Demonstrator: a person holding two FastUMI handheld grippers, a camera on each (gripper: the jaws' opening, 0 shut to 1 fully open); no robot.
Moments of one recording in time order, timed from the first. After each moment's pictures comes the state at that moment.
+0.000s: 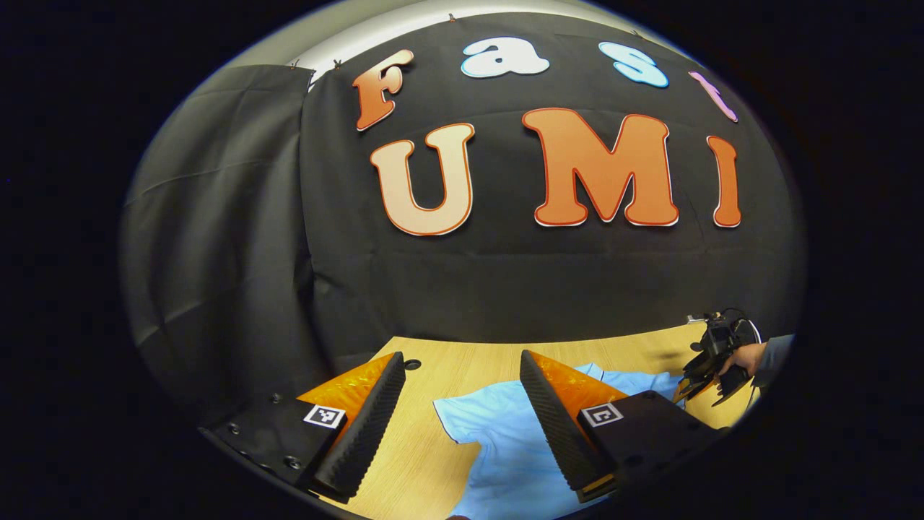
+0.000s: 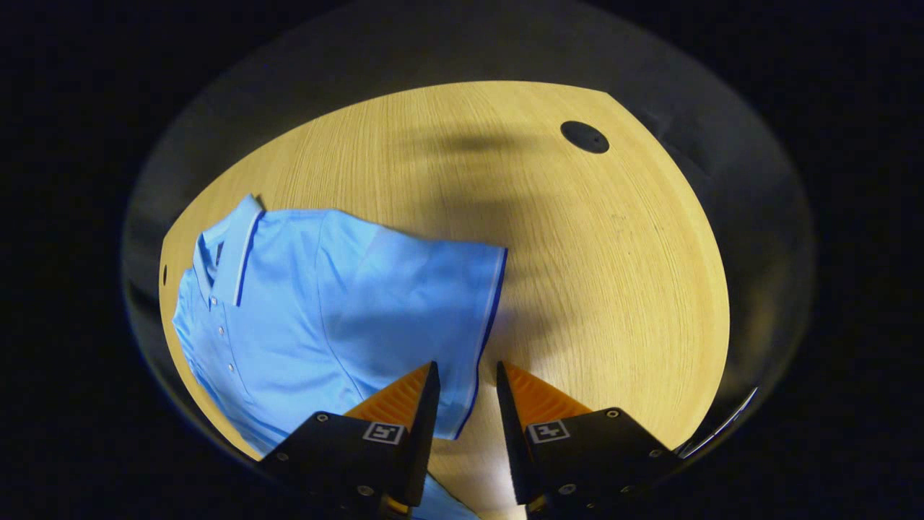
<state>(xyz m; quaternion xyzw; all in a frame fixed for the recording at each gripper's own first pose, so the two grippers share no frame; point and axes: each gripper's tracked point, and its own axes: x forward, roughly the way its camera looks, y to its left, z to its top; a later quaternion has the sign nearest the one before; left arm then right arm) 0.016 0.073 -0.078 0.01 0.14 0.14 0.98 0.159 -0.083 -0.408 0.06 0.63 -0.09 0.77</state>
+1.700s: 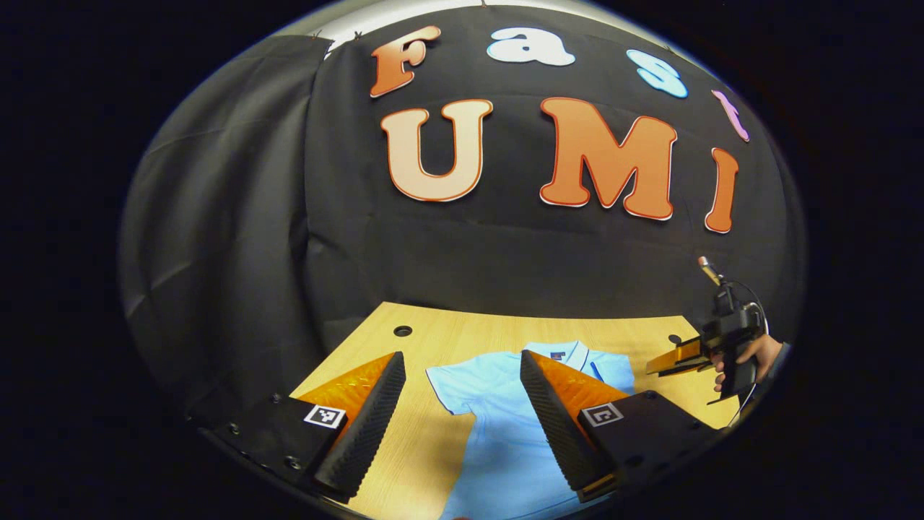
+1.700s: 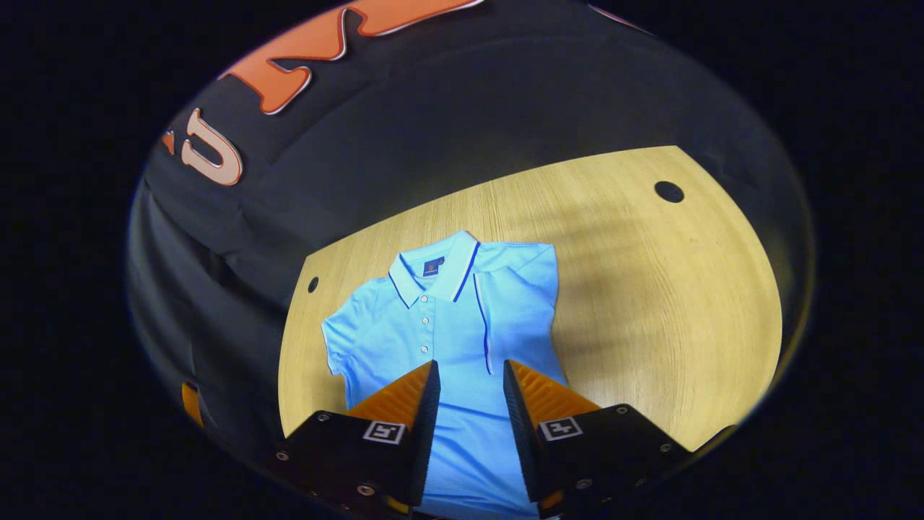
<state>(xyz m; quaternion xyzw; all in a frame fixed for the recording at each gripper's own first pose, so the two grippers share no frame) -0.004 0.101 -0.116 -0.06 0.20 0.09 0.97 0.114 0.047 -0.253 0.18 0.48 0.08 0.86</state>
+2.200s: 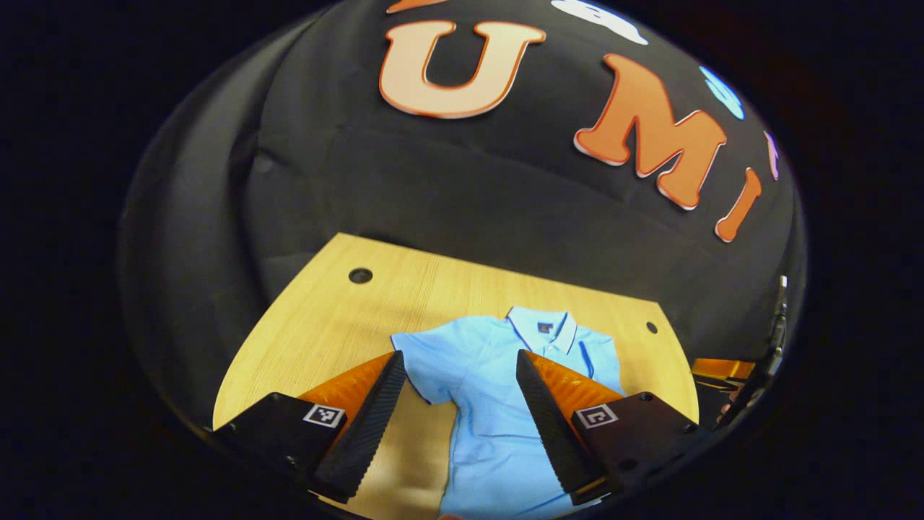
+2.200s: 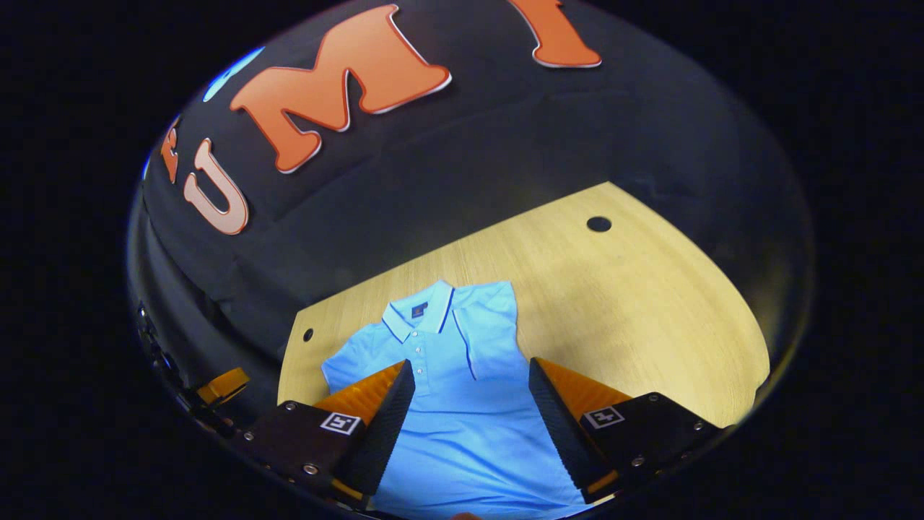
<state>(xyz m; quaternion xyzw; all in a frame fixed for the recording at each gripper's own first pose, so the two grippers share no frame) 0.086 0.140 -0.218 -0.16 0.34 0.01 0.93 0.070 0.012 -0.194 0.19 0.35 -0.02 0.92</state>
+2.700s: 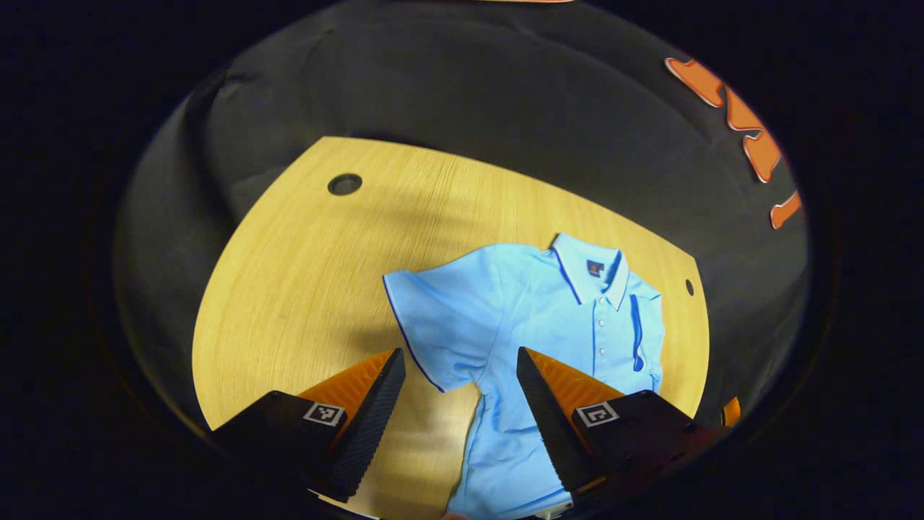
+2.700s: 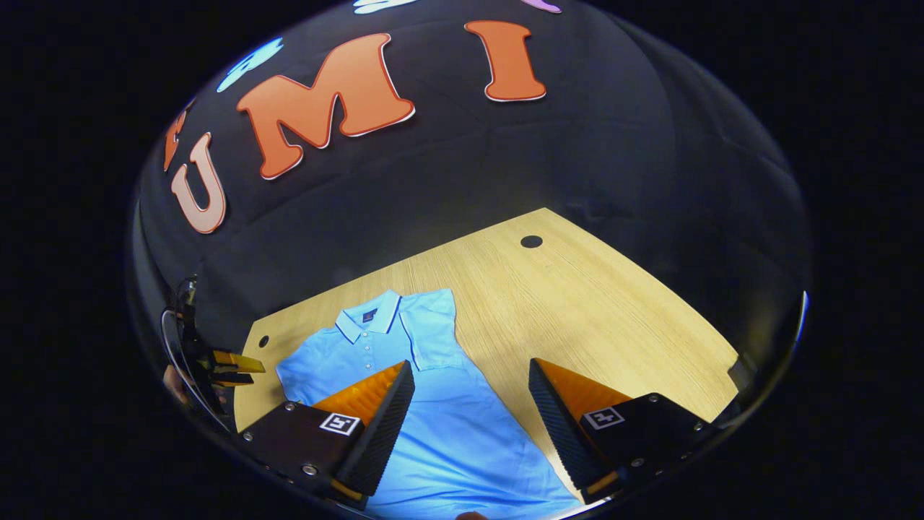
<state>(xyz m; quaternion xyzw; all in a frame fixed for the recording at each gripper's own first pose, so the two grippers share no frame) 0.138 0.127 -0.353 -0.18 0.53 0.00 0.83 0.003 -0.025 -0.206 0.15 0.31 -0.12 0.93</state>
